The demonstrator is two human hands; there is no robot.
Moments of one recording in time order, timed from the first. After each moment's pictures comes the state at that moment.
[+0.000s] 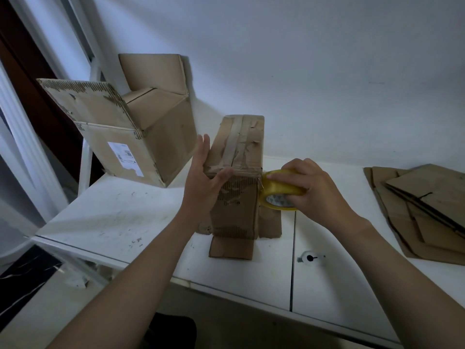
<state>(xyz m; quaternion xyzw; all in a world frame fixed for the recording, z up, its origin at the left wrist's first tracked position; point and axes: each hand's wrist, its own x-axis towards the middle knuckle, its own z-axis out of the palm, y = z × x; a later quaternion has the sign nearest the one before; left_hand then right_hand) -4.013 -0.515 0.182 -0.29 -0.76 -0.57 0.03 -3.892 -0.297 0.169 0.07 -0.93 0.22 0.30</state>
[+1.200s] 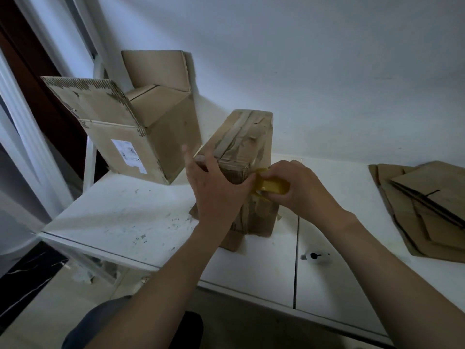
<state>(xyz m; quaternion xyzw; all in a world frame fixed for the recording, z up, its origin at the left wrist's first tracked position) -3.997 -0.488 0.156 -0.17 -0.87 -0.41 0.22 -3.910 -0.321 0.169 0.02 -0.94 0.26 0.23</state>
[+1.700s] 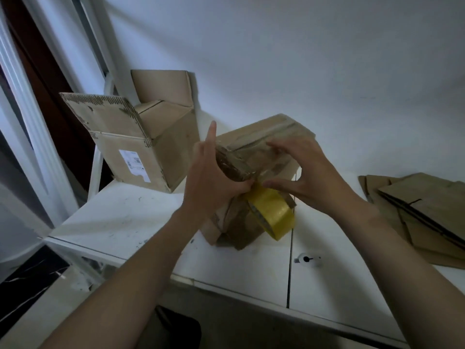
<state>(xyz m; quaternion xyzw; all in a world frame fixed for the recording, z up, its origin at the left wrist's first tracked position) -3.989 -0.517 0.229 -0.34 -0.82 -0.42 0.17 -3.867 -0.330 0.253 0.04 -0.92 0.27 0.26</state>
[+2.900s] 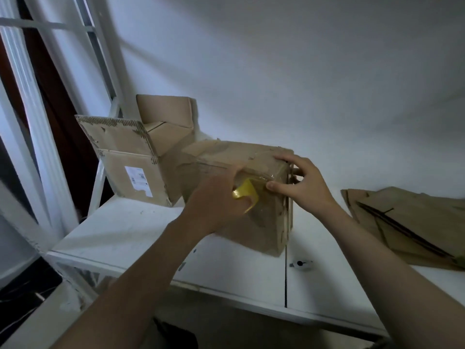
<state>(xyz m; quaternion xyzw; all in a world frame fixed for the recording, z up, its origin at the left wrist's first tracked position) -3.936 -0.557 0.282 -0.39 -0.86 -0.32 0.05 -3.867 -0.338 0.250 -0.08 -0.83 0.45 0.31</state>
